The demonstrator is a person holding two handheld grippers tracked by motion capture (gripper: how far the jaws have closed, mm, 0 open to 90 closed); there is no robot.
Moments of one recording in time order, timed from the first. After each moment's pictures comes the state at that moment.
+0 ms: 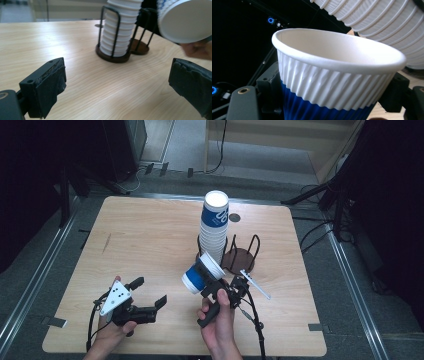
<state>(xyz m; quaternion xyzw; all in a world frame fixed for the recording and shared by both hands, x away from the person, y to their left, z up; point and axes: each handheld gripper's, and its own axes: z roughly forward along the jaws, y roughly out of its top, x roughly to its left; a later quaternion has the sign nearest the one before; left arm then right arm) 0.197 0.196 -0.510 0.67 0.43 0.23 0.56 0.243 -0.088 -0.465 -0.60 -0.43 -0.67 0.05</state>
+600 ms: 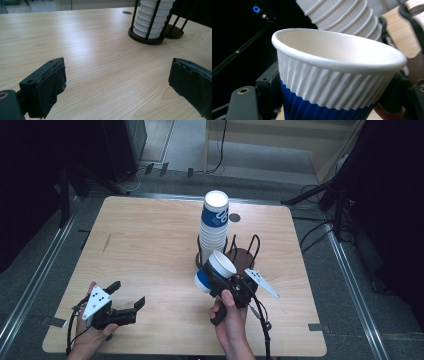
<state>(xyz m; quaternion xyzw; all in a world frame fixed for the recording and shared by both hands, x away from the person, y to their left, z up) 0.188 0.245 -0.531 0.68 0.46 0.27 0.51 0.242 -0.106 -0.455 -0.58 -0.50 -0.64 -0.07</state>
